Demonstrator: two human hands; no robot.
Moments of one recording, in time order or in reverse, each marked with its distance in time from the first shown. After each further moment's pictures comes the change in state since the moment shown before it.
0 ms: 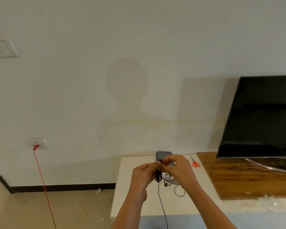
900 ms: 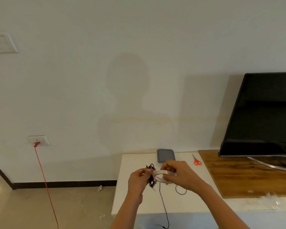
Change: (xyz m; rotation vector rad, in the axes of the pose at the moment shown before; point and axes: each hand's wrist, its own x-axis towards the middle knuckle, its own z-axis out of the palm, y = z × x) left_hand 0.031 -0.036 -0.026 0.171 0.126 -0.015; right_hand 0.006 0.033 -0.003 -0.192 -0.288 -0.222
